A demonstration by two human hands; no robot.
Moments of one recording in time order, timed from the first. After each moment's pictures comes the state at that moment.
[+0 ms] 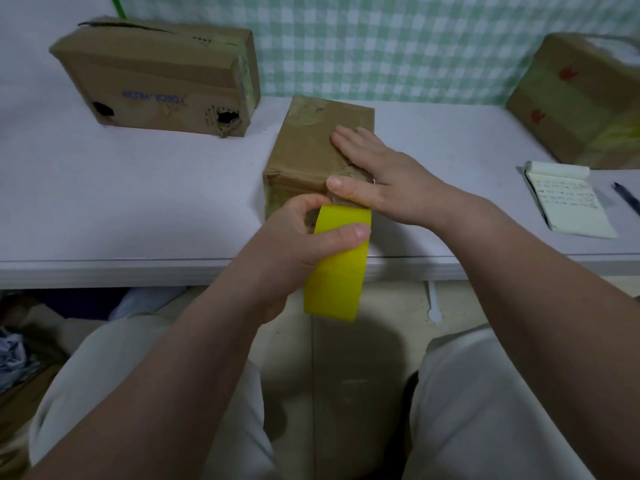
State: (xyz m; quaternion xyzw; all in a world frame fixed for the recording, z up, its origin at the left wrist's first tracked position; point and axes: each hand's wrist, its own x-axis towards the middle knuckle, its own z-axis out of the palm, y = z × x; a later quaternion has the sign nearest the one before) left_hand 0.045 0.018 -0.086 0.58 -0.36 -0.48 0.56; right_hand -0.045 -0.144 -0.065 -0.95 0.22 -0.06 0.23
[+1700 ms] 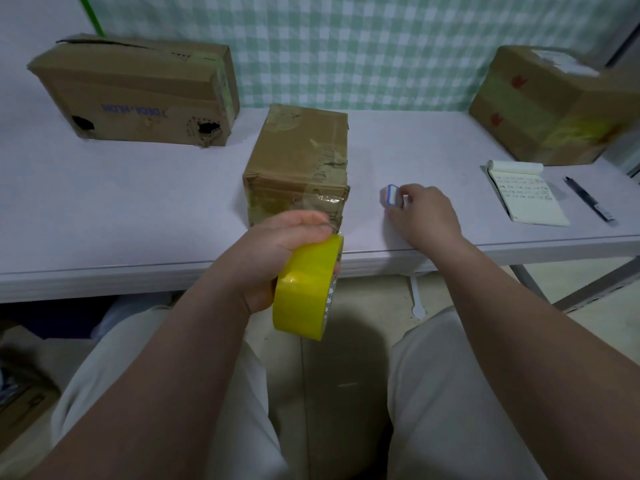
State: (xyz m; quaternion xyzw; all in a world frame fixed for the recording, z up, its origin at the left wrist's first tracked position) left_hand 0.039 0.021 -0.076 0.54 -0.25 -0.57 0.56; right_hand -0.099 -0.170 -0.129 -0.77 0.58 -0.18 0.19
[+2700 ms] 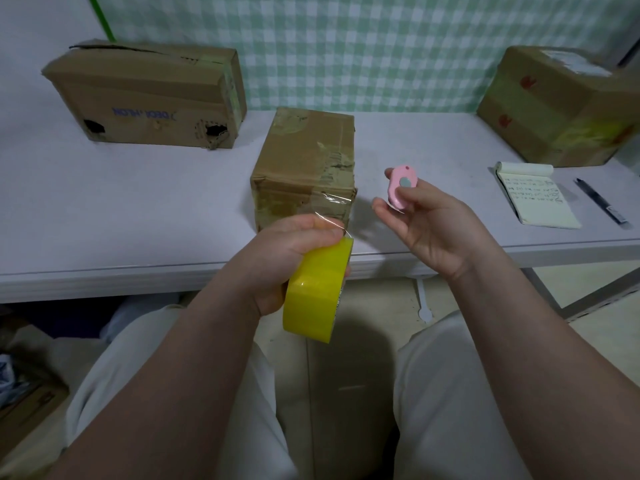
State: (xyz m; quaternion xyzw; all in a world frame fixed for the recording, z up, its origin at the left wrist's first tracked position) left_hand 0.038 0.020 -0.077 0.55 -0.28 -0.57 0.55; right_hand -0.103 -0.116 -0.082 -0.35 0.30 -0.35 0.81
